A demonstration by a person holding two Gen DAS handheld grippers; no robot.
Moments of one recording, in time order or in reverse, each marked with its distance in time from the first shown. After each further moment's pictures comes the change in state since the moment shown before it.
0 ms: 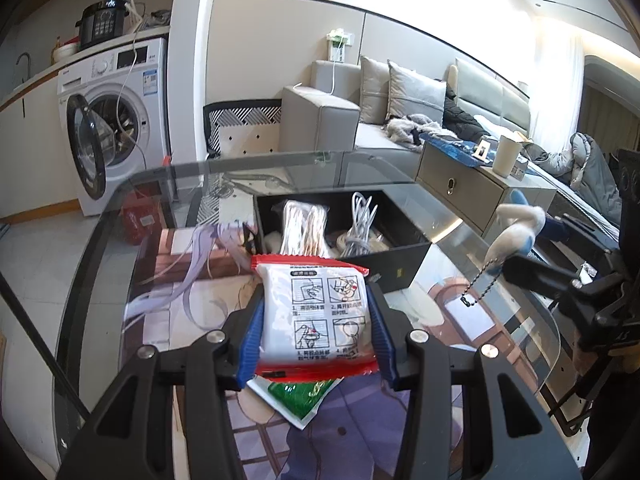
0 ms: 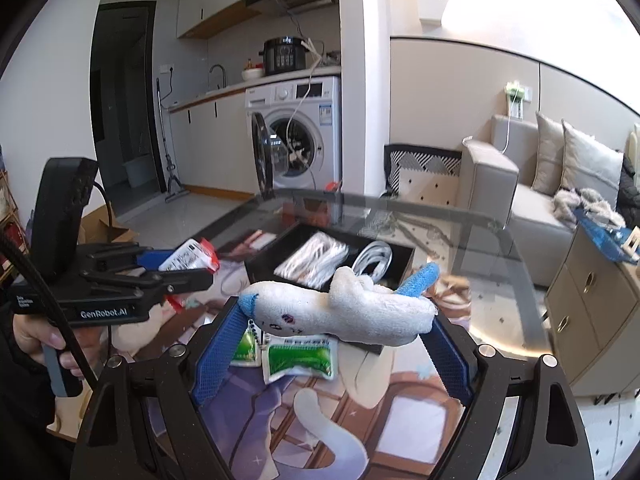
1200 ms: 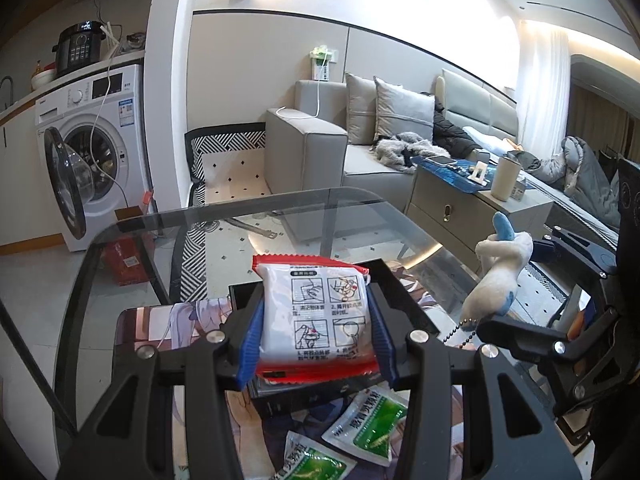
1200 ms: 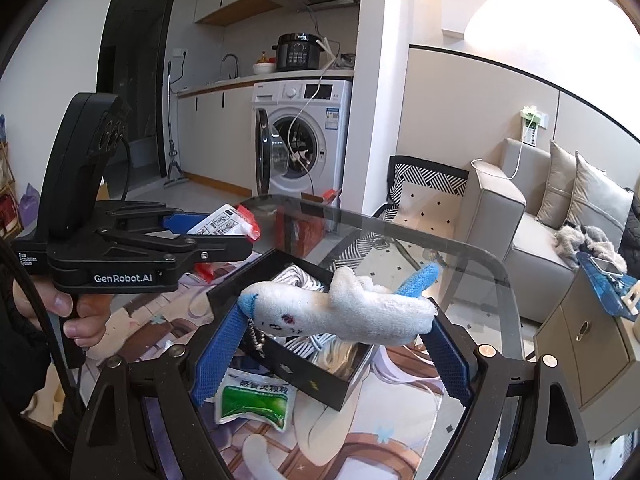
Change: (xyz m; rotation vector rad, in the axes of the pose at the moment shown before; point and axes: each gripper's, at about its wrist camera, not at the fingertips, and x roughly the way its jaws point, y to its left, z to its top) left arm 0.055 -0.002 0.073 0.042 -0.052 -0.030; right arm 0.047 -0.019 0.046 -0.111 0.017 -0.002
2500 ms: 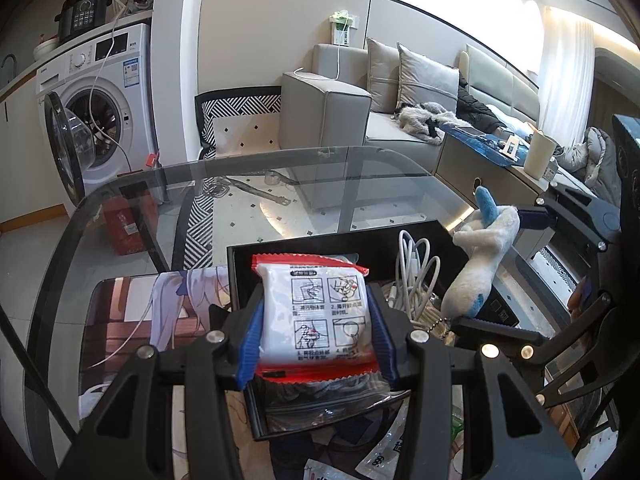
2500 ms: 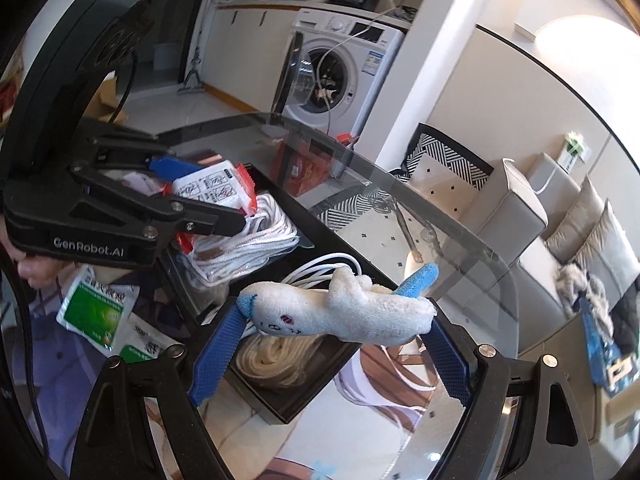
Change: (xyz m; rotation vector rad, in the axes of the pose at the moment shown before) left arm 0.075 0.024 -0.022 -0.039 0.108 0.038; right arm 0.114 -0.008 -0.015 -0.306 0.209 -0.020
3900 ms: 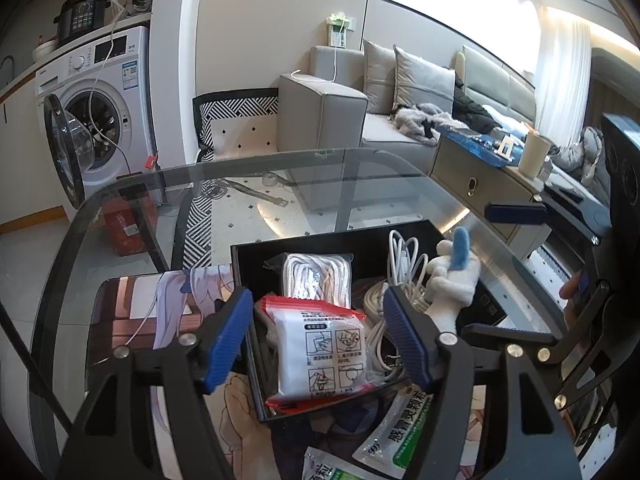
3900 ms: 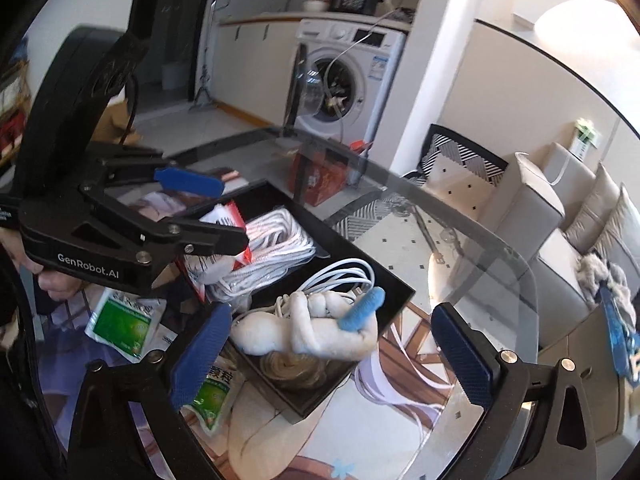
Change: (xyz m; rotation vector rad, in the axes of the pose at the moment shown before) left arm -0.016 0.003 -0.003 0.000 -0.007 -0.012; right arm -0.013 -0.010 -0.003 0.095 -0.049 0.078
